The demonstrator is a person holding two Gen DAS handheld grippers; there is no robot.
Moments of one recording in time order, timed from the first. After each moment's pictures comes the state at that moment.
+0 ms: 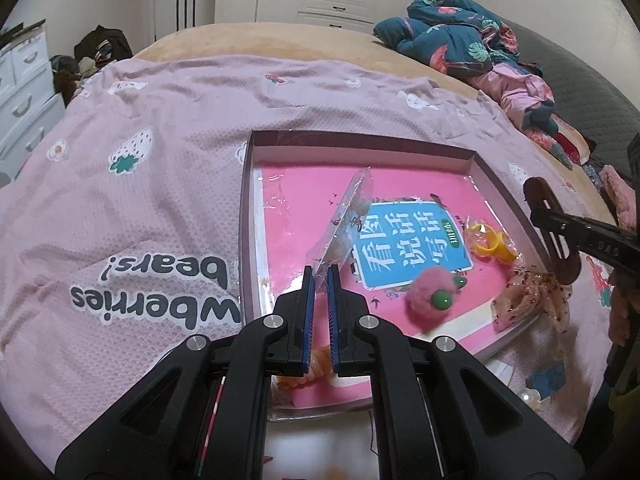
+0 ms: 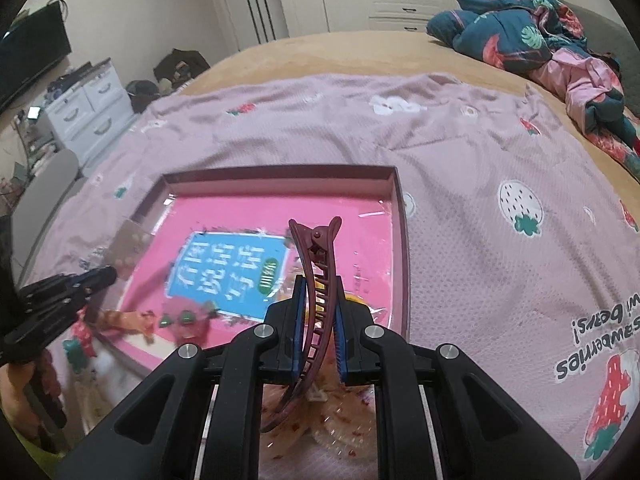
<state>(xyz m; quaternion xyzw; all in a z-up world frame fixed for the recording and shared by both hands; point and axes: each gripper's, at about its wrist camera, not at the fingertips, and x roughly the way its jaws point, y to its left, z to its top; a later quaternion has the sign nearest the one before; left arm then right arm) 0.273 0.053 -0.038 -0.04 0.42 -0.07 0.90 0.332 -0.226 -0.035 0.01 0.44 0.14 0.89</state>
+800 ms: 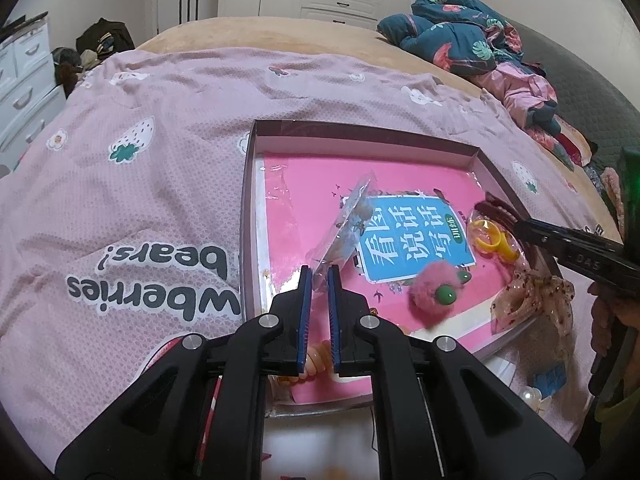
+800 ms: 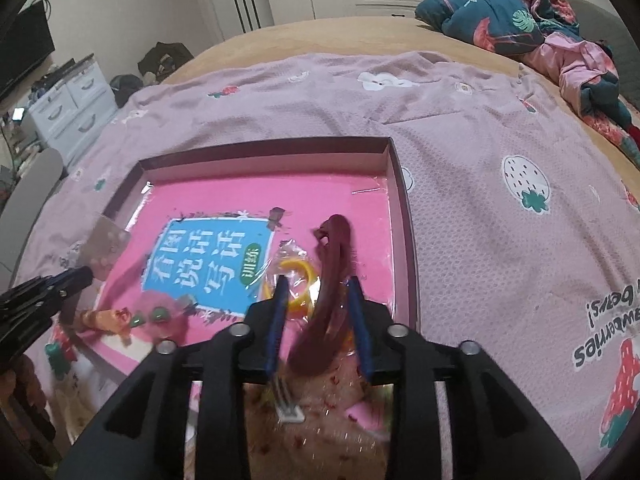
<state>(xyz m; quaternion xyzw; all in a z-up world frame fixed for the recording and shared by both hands) 0.271 0.050 -0.041 -0.05 0.43 -0.07 0.90 0.330 -0.224 -0.051 0.02 0.45 0.14 0.88</state>
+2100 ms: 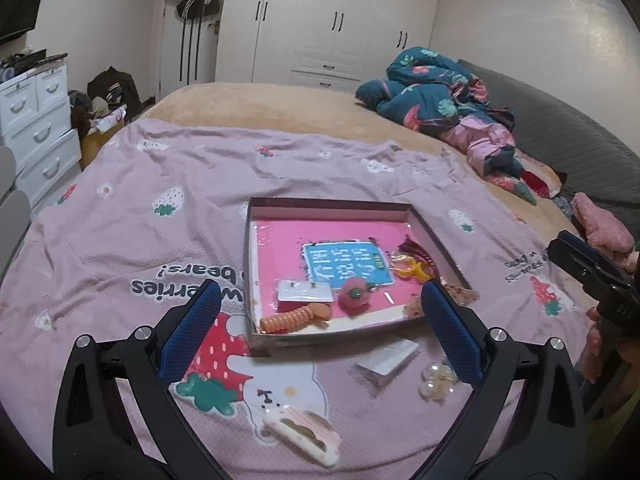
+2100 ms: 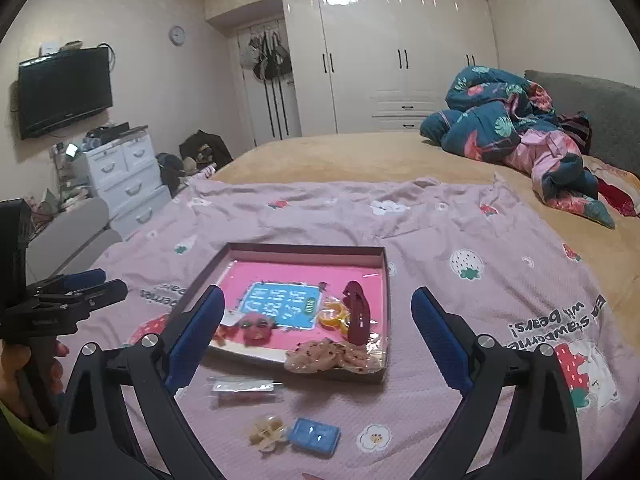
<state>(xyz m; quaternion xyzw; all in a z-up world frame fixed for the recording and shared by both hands) 0.155 0.038 0.060 -0.05 0.32 -0.08 0.94 0.164 -0.249 0.069 0.02 0.25 0.17 0.95</state>
